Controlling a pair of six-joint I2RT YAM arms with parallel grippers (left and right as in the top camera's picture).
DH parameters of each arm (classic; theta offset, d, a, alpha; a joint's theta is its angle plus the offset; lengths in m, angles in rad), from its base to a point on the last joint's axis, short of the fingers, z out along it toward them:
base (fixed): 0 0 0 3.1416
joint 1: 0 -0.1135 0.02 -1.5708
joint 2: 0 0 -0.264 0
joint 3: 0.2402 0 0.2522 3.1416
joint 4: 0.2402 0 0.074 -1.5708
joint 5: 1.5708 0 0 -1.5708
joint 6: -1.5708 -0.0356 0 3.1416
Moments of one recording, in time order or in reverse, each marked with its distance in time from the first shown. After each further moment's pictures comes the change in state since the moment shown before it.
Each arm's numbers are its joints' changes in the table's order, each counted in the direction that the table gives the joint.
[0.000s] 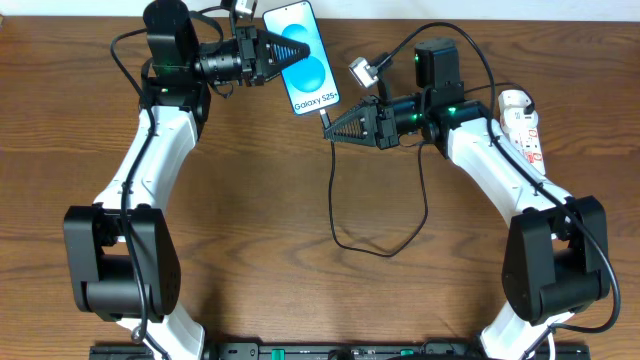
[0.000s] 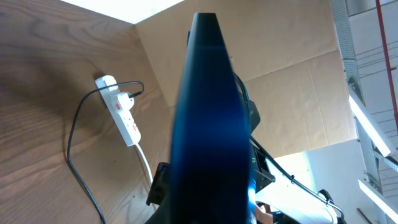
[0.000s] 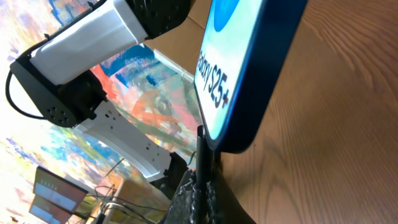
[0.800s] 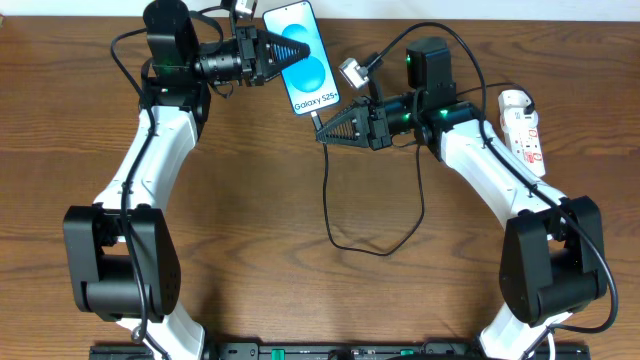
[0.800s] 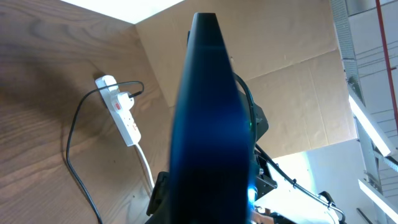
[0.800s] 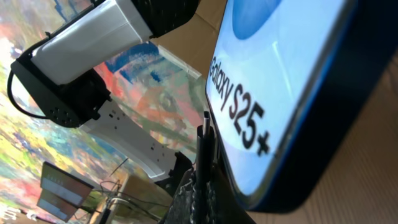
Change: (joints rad) left arm 0.000 0.000 0.000 0.000 0.000 0.000; right arm -0.034 0.000 0.000 -0.071 0.001 -0.081
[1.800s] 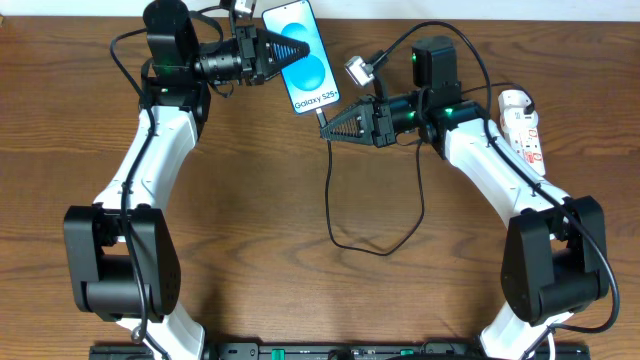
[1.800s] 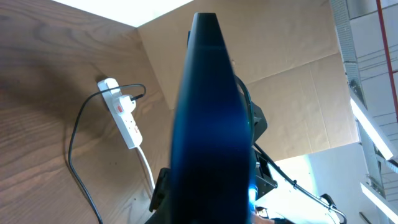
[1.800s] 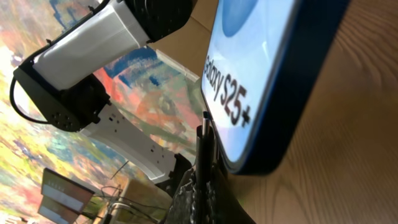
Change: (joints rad) left arm 0.000 0.000 0.000 0.000 -0.014 0.000; right arm 0.021 0.000 0.000 0.012 0.000 -0.007
